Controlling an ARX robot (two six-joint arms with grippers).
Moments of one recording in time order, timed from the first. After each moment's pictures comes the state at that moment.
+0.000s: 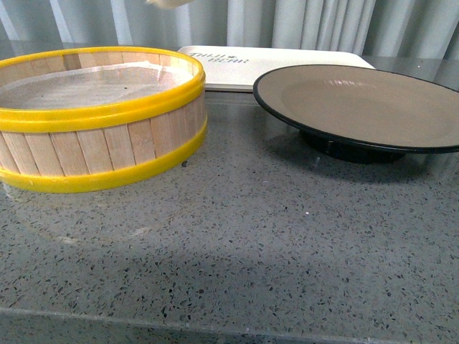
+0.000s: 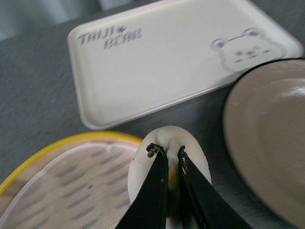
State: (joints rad) left arm -0.46 1.59 1.44 -0.26 -0.10 0.11; right arm 0.00 0.00 0.01 0.00 0.00 0.00
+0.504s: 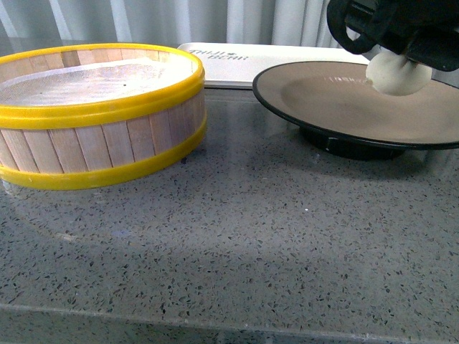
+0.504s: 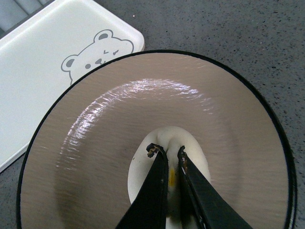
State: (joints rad) left arm -0.81 1.88 1.58 -0.18 -0.22 0.21; right arm 0.00 0.00 0.01 0.00 0.00 0.00
